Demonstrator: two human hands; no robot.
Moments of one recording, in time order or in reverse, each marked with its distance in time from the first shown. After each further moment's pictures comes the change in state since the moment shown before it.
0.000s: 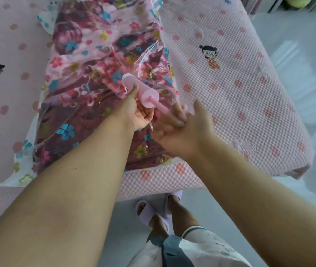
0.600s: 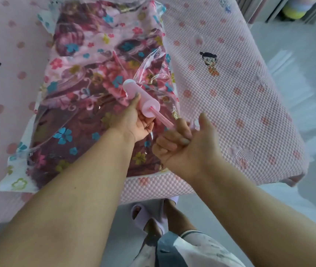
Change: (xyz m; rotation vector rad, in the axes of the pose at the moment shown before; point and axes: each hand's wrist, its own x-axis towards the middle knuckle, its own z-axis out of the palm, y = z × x) left_hand -0.003 -0.003 -0.007 0.009 0.000 0.007; right_hand -0.007 0.011 0.000 0.001 0.000 -0.044
